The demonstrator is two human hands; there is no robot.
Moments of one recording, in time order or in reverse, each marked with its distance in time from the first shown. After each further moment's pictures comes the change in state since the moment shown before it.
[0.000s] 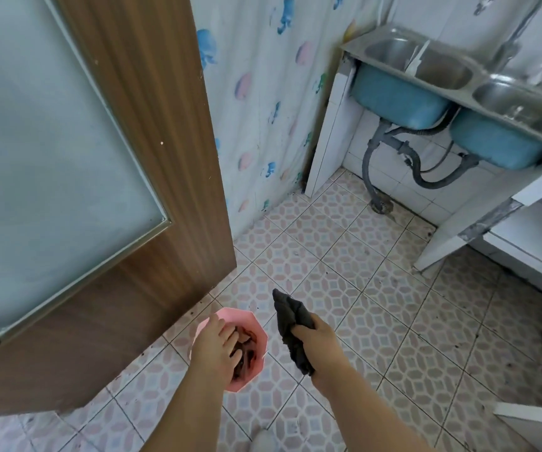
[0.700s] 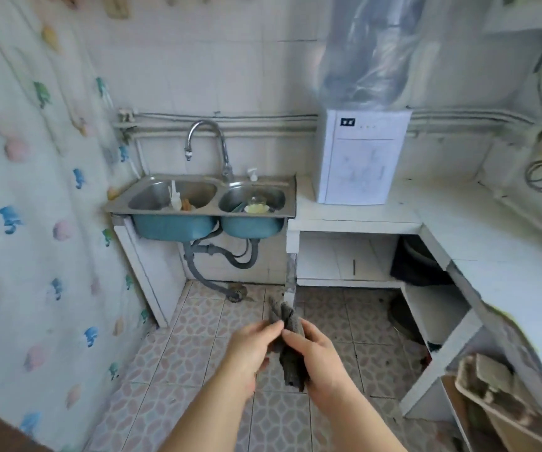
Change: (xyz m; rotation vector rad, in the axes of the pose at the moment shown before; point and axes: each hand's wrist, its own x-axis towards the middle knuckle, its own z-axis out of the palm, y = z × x) left_hand -0.166 -0.153 0.362 1.012 -0.677 0.280; right_hand -0.108 -0.092 -0.308 0.593 0.272 -0.535
